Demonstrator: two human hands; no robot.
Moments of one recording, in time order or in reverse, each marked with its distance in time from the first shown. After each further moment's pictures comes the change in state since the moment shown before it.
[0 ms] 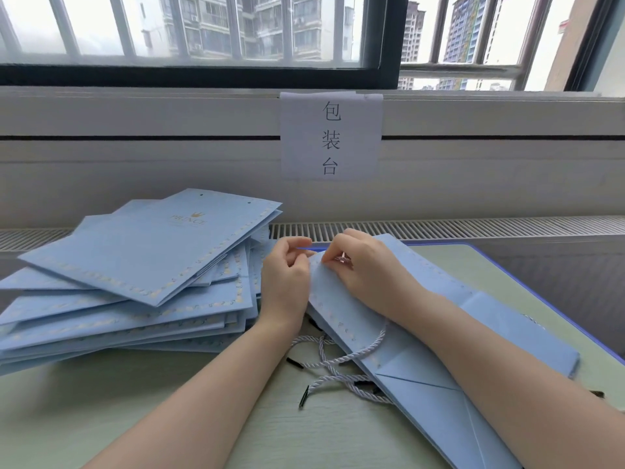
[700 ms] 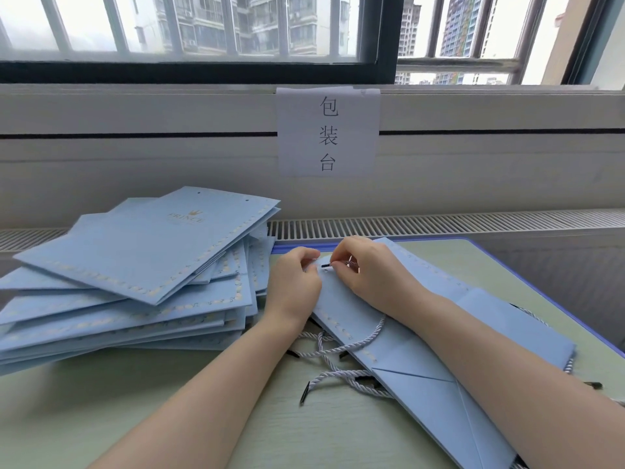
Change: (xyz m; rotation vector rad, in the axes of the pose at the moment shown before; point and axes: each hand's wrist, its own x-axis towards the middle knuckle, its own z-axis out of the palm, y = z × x) left_hand 0.006 -0.015 0.003 0.370 -0.137 0.078; right_hand -0.008 0.009 0.005 0.022 -0.014 0.101
